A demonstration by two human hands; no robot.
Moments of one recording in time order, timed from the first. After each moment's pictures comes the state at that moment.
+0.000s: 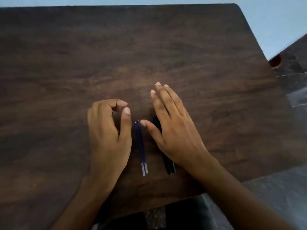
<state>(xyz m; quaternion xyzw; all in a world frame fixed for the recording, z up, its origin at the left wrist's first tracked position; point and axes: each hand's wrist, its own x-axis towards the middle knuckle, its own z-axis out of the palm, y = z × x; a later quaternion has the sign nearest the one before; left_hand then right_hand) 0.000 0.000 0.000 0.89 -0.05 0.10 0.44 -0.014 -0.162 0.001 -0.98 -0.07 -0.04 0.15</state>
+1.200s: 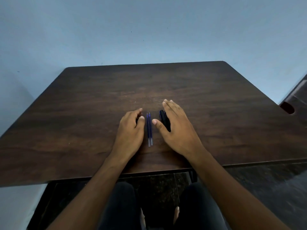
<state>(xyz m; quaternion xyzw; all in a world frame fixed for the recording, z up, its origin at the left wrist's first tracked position) -0.059 0.000 -0.043 0.88 -0.06 0.12 0.45 -0.077 -0.163 -0.037 -0.95 -0.10 -0.14 0.27</state>
